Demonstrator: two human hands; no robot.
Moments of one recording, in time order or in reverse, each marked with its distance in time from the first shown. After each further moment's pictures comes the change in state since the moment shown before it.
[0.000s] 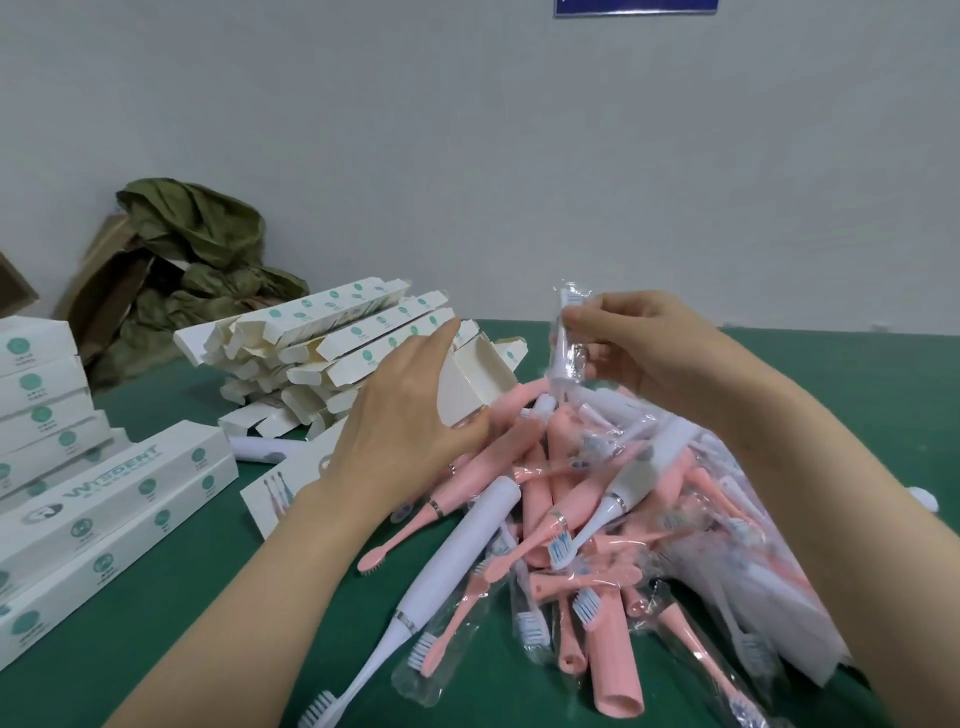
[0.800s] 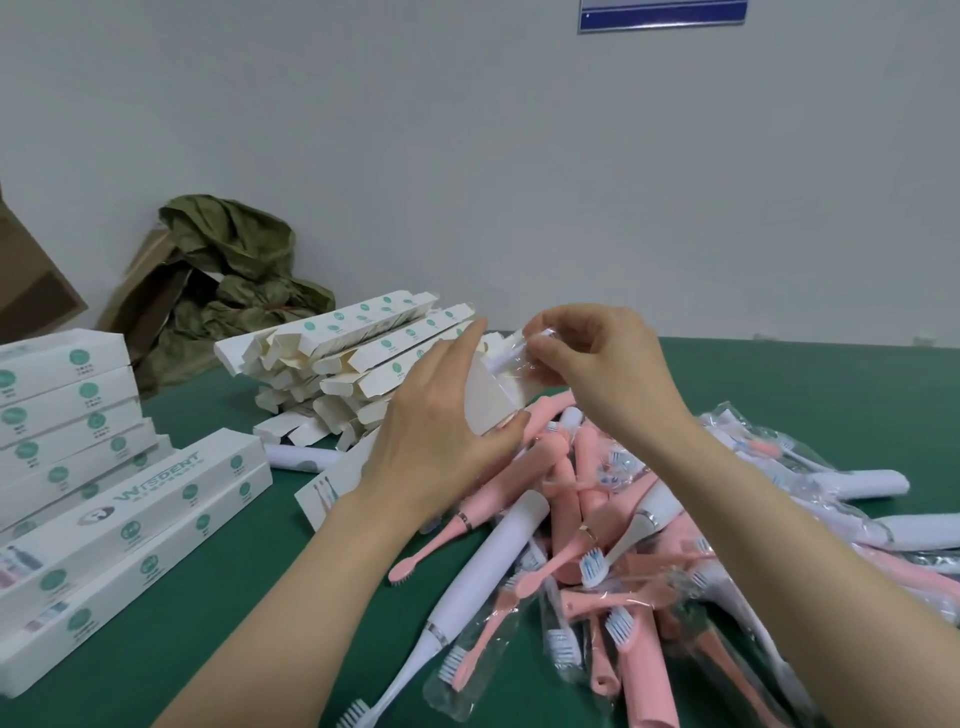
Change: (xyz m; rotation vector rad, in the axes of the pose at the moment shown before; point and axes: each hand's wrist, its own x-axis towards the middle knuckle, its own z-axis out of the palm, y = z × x) left_hand 0.004 0.007 -0.005 -0.068 0.151 0.015; right_hand 0.005 0.005 0.058 -0.380 0.264 -0.297
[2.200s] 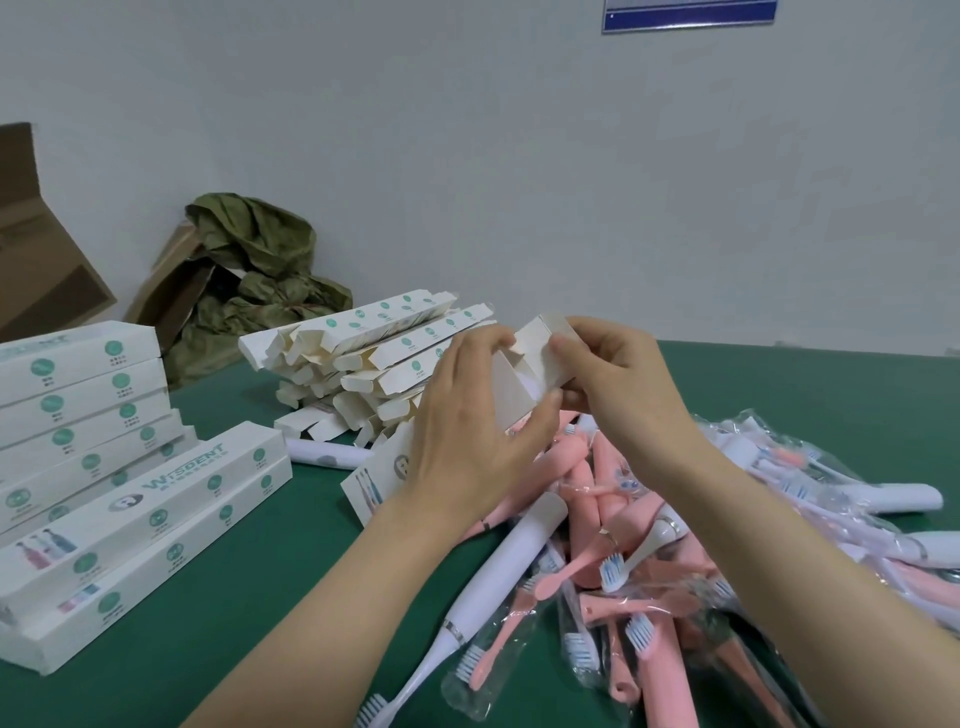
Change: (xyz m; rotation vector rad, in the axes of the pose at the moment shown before) left_hand -0.006 0.013 0.003 -0.211 0.112 -0.047; right_hand -0.008 0.004 0.011 0.325 -0.119 -0.018
